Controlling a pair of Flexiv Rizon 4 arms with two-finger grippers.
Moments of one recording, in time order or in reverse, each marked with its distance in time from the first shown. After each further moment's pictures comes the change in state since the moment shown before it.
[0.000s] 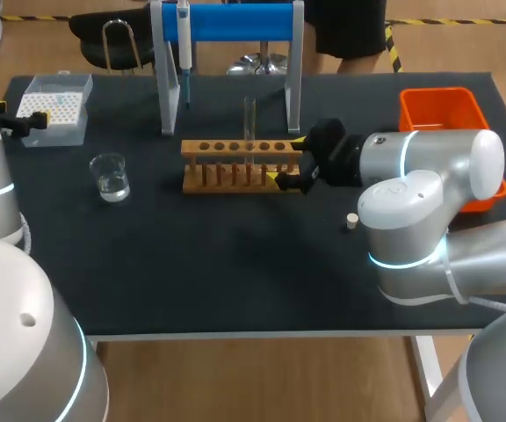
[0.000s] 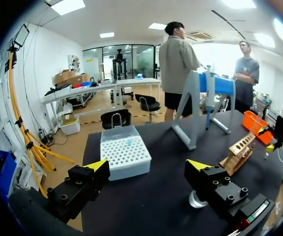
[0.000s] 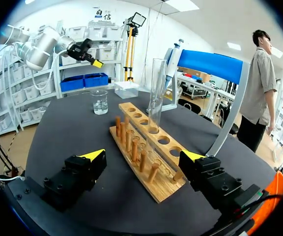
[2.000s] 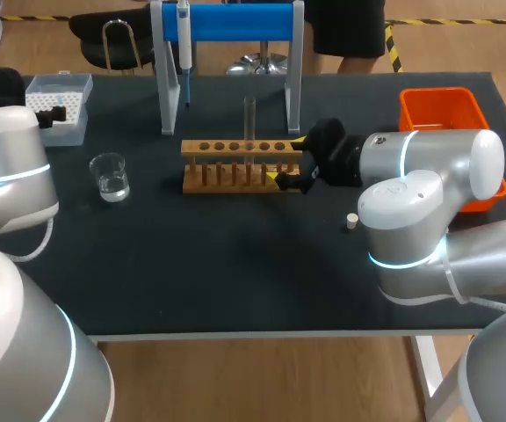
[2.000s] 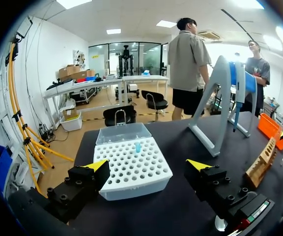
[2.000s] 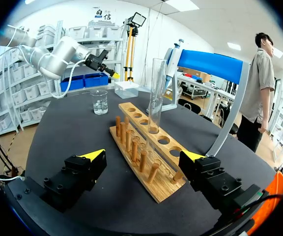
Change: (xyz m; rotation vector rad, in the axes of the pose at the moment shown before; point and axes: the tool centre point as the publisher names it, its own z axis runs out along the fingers) left arm -0.028 0.009 0.099 -0.005 -0.034 -0.031; right arm 0.000 0.000 0.000 0.000 0.000 0.000
